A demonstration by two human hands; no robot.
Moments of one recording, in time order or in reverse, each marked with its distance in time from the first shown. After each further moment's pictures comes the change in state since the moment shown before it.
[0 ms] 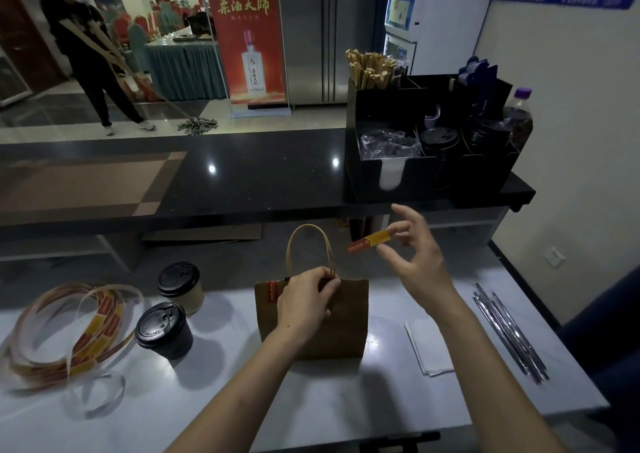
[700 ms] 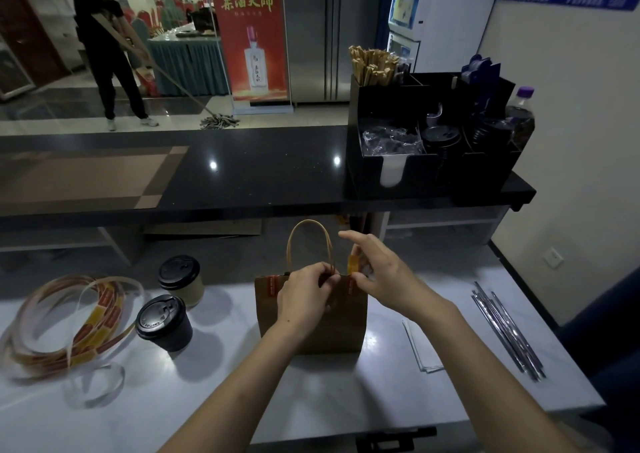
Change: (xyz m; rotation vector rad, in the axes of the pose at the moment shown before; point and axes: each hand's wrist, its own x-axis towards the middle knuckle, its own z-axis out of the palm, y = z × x) left_hand -0.004 0.000 0.002 -0.021 0.002 0.016; right_hand 0.000 0.015 0.034 -0.356 -0.404 -0.216
